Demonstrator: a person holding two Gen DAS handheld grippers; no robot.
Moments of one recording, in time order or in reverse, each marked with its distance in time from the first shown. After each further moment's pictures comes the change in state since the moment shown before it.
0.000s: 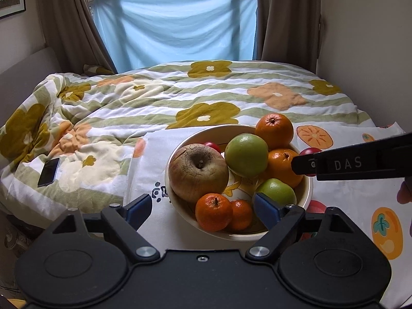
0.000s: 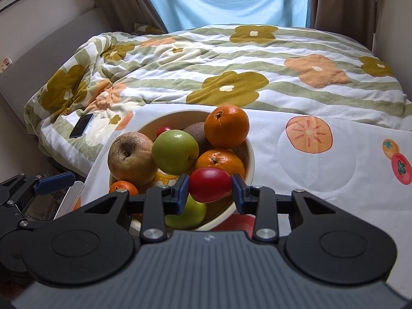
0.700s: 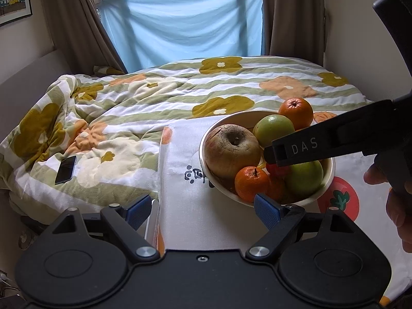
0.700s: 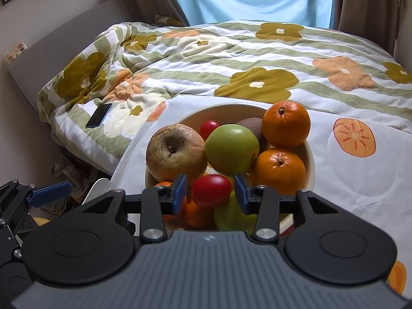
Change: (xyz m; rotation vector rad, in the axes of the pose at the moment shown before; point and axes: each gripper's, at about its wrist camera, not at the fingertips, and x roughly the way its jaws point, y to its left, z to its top) left arm -0.012 0.030 -0.025 0.032 0.006 0.045; right arm 0.022 0.052 -0.004 -0.043 0.002 0.042
